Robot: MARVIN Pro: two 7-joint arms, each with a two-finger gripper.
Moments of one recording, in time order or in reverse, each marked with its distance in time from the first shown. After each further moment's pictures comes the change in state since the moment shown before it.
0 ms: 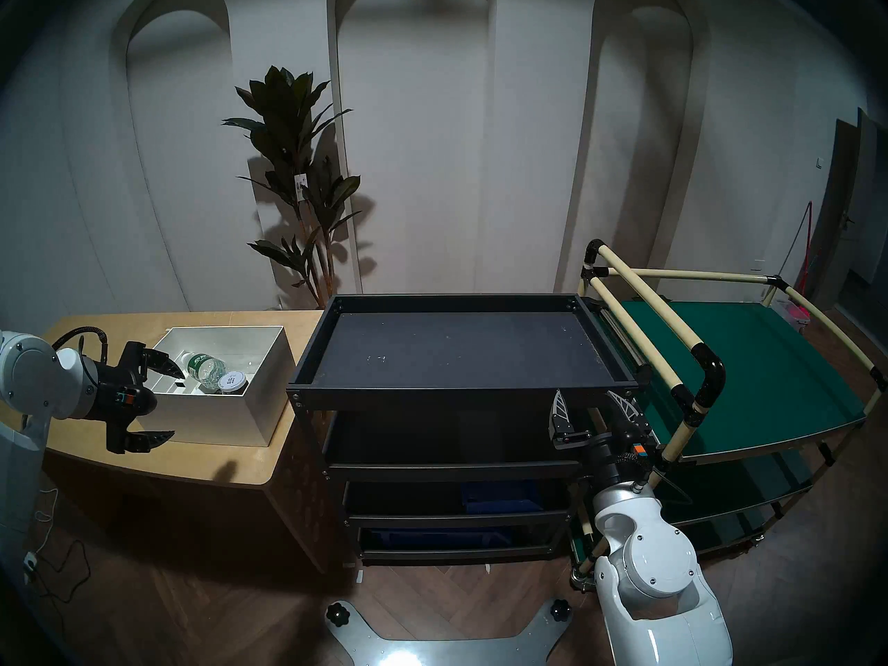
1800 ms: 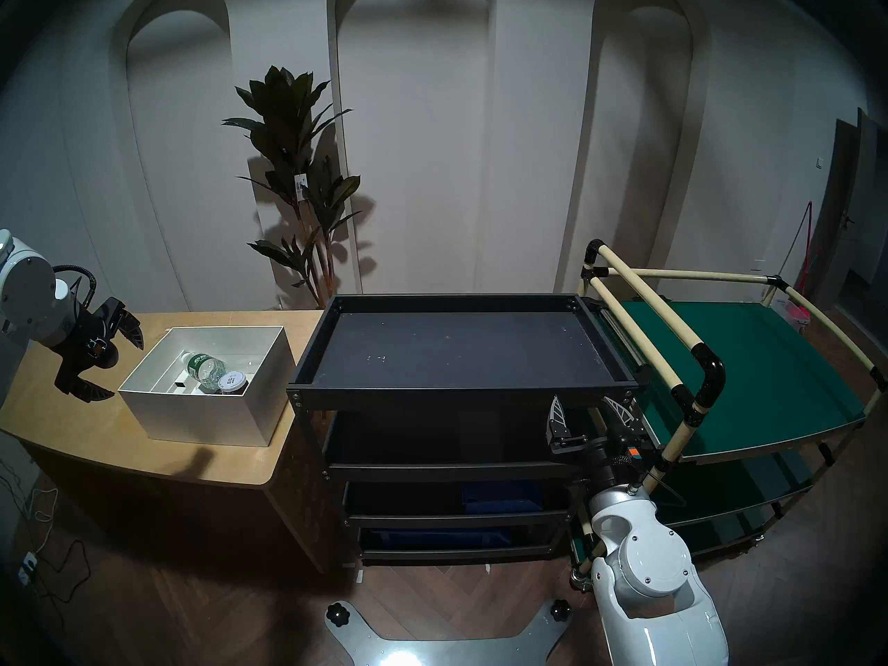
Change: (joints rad) left arm -0.230 0.367 0.243 0.240 -0.025 -0.098 -0.075; right arm 0.013 0.000 0.000 0.042 0.000 0.000 0.000
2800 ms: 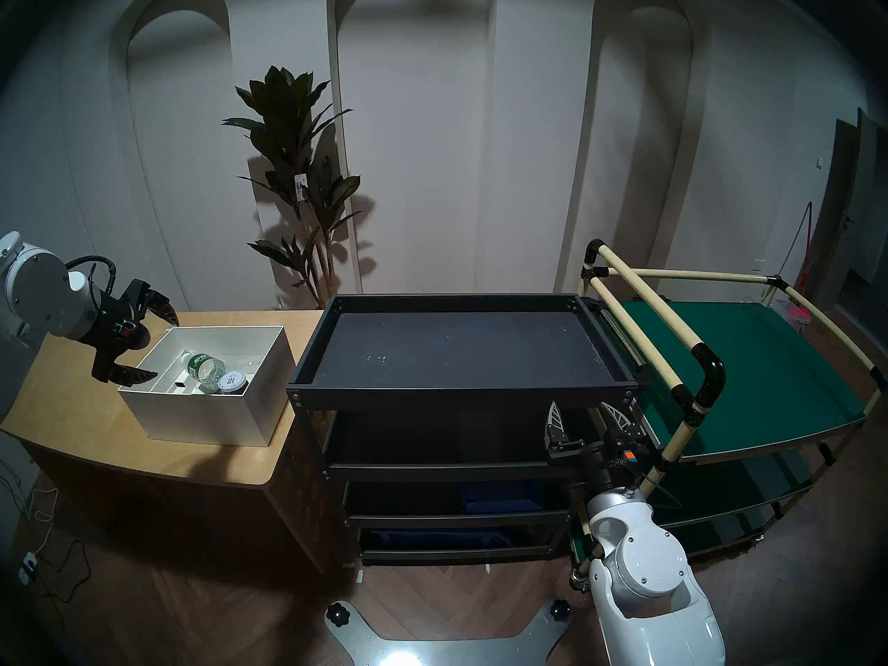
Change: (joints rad) left arm -0.073 -0.022 0.104 -0.020 -0.100 0.085 0.192; right arm 0.008 0.000 0.000 0.031 0.000 0.000 0.000
